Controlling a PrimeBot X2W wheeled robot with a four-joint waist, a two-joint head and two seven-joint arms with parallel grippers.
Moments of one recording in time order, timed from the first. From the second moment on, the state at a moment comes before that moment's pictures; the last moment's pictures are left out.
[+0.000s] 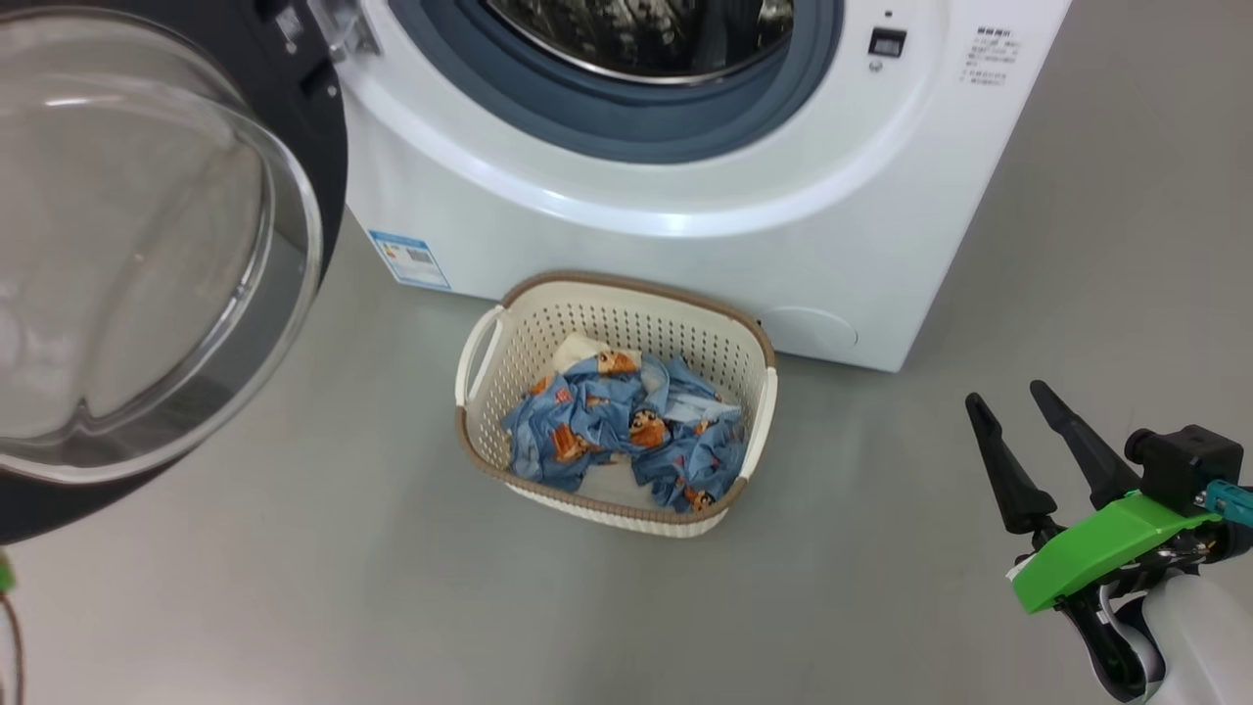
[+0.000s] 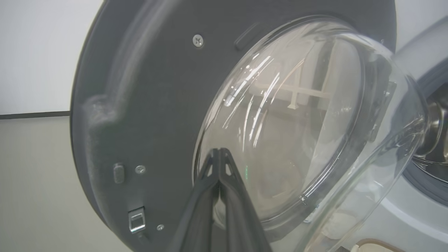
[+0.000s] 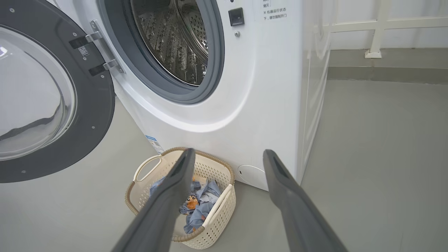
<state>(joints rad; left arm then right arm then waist) -0.45 0.22 0.52 0.59 -0.16 -0.13 -0.26 -0.30 -0.36 0.22 0.41 0.54 0.13 -0.25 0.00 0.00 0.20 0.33</state>
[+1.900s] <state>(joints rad) -0.09 0.23 -0.05 0.21 -0.45 -0.13 -0.26 -0.20 -0.29 0.10 0.37 0.54 0.13 -0.25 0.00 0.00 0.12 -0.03</state>
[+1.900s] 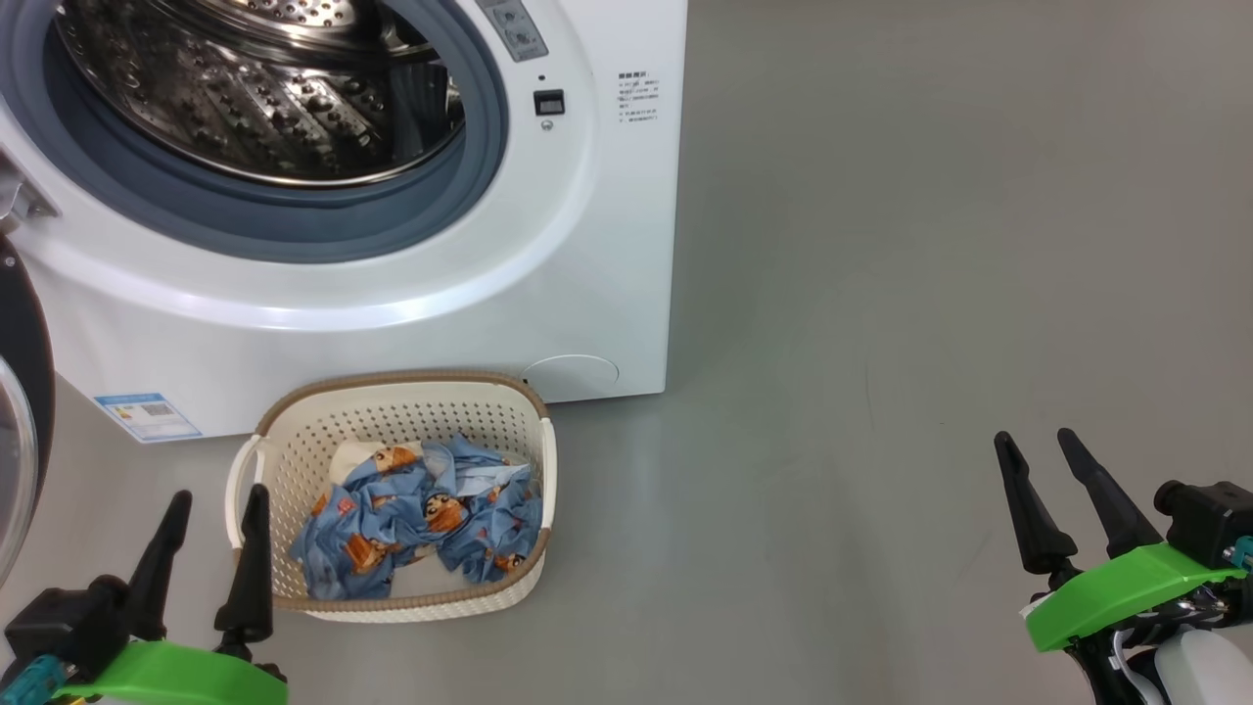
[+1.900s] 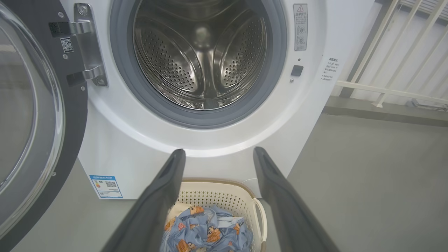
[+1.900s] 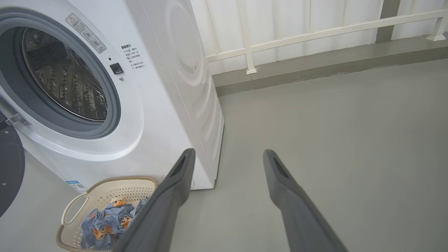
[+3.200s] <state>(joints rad) -0.11 0.22 -0.08 0.28 -0.48 -0.13 -0.26 -0.20 -0.28 0.11 0.36 0.53 0.13 -0.25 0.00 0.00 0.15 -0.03</state>
